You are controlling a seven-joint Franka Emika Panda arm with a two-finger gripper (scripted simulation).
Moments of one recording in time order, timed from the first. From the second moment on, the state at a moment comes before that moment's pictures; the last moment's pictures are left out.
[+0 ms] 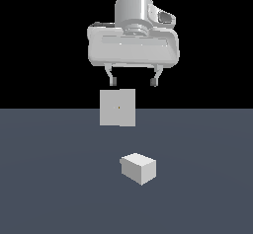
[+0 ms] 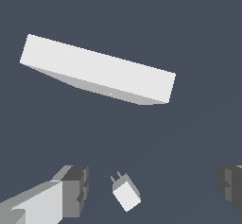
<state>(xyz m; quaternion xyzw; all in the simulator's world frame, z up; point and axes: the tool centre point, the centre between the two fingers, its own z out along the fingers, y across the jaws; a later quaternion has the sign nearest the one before) -0.009 -0.017 0.159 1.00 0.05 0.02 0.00</state>
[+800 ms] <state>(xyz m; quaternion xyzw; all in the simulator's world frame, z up) -0.079 -0.008 0.094 0.97 0.26 0.01 0.00</state>
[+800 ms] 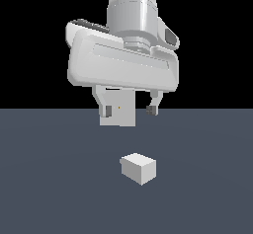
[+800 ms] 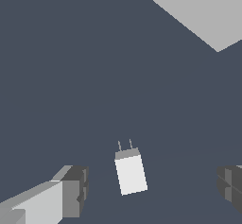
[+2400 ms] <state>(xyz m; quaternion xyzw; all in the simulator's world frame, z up) -0.114 -0.017 0.023 0.94 0.35 0.01 0.00</state>
